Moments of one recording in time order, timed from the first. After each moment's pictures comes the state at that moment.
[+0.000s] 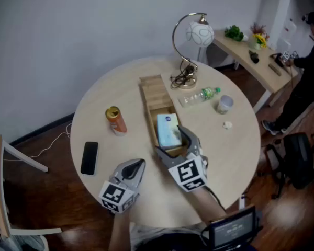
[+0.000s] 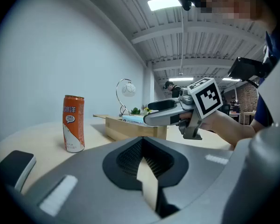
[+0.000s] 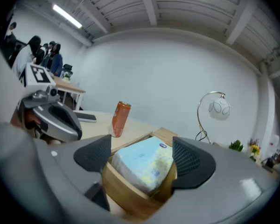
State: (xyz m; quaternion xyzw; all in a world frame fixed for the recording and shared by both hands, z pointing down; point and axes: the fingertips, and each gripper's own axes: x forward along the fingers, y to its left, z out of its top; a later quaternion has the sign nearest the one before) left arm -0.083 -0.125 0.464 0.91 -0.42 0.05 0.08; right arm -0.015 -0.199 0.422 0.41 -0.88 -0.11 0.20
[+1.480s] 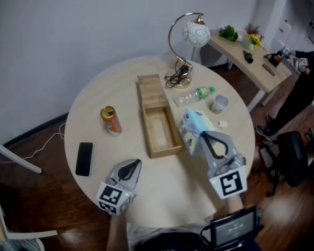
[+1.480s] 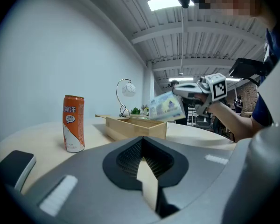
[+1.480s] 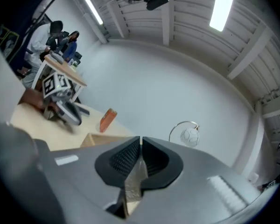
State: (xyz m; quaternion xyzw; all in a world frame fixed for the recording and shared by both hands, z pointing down) left arm -0.086 -0.131 0.468 0.91 -0.41 0.06 0.06; right arm 0.092 -0.160 0.335 0.43 -0.84 -0.27 0.19
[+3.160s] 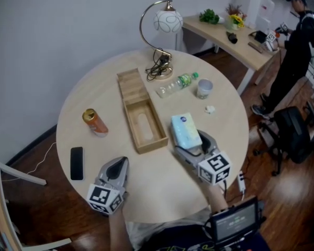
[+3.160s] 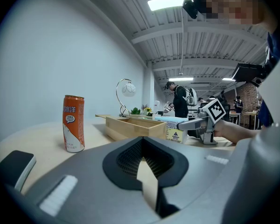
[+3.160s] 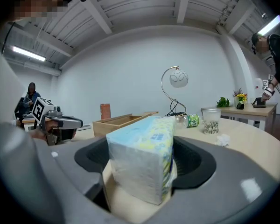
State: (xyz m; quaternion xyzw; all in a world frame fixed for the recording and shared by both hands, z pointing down) left arm -0.088 -0.131 0.464 0.91 -0.41 0.05 0.07; right arm 0.132 -0.169 0.472 0.48 -0.87 0.09 0.09
